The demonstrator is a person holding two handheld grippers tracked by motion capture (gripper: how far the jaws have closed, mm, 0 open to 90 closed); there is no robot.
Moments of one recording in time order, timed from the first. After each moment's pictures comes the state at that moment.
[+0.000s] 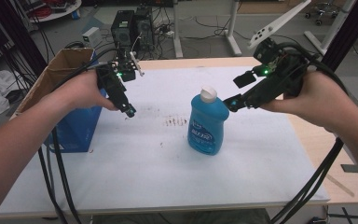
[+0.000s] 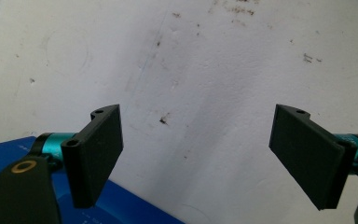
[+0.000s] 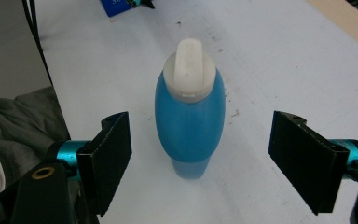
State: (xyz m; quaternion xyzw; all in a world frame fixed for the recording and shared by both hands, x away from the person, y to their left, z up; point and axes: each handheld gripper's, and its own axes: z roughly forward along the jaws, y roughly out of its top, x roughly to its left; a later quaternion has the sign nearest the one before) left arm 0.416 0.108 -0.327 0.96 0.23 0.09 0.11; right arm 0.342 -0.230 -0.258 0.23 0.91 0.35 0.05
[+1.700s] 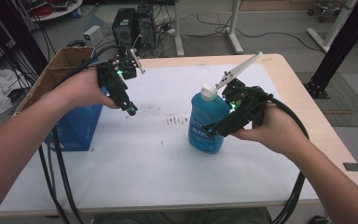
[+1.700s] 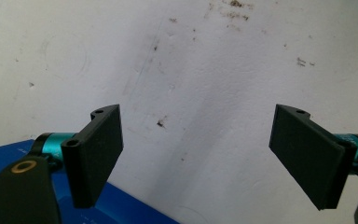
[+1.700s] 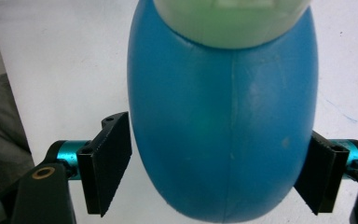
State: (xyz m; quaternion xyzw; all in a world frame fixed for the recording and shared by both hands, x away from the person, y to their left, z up) left arm 0.415 0.105 -0.324 0.96 0.23 0.09 0.11; right arm 0.345 -0.196 -0.342 0.24 0.91 0.33 0.05
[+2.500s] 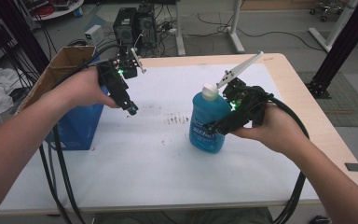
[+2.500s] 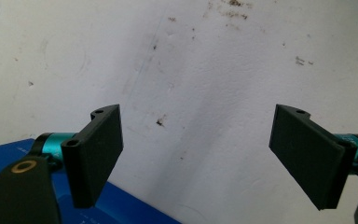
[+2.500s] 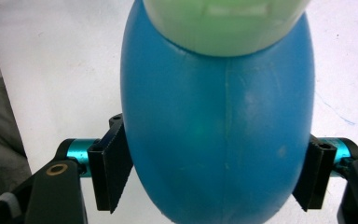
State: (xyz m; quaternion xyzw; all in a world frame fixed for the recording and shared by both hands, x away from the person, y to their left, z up) left arm 0.414 0.105 -0.323 0.96 0.23 0.09 0.11; right arm 0.345 -0.195 -0.343 0.24 0.91 0.33 0.05
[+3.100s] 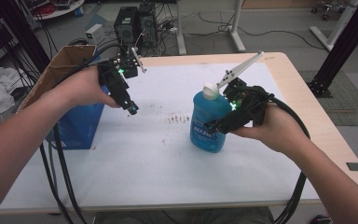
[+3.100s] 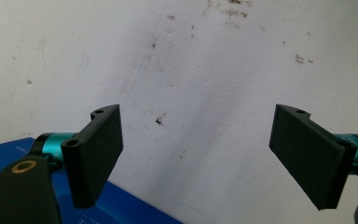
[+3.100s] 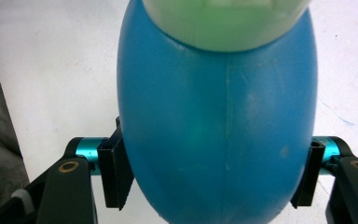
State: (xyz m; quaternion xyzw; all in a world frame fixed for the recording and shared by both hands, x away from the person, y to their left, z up) left arm 0.414 0.105 -0.324 0.96 0.23 0.09 0.11; right arm 0.345 -0.195 -0.345 0.24 0.91 0.33 0.06
